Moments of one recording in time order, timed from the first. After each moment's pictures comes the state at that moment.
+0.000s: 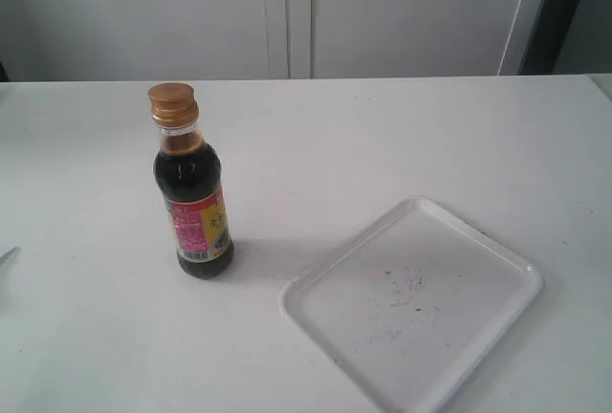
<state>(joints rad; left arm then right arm) -0.07 0.00 0.02 -0.10 0.39 0.17 0.08 0.01 -0.01 -0.03 0.26 0.16</state>
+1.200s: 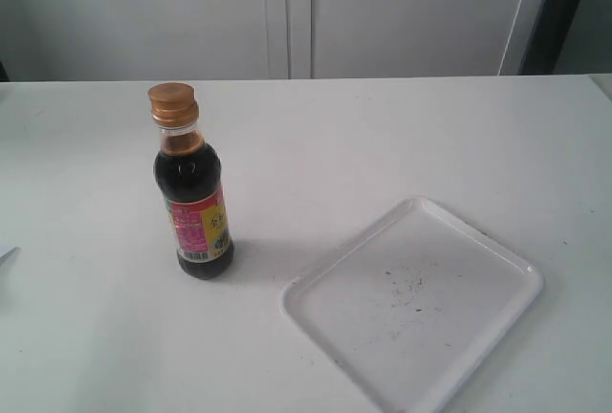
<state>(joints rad) -0.07 0.26 -0.24 -0.18 0.01 0.08 0.08 0.01 -0.06 -0.03 -0.13 0.16</state>
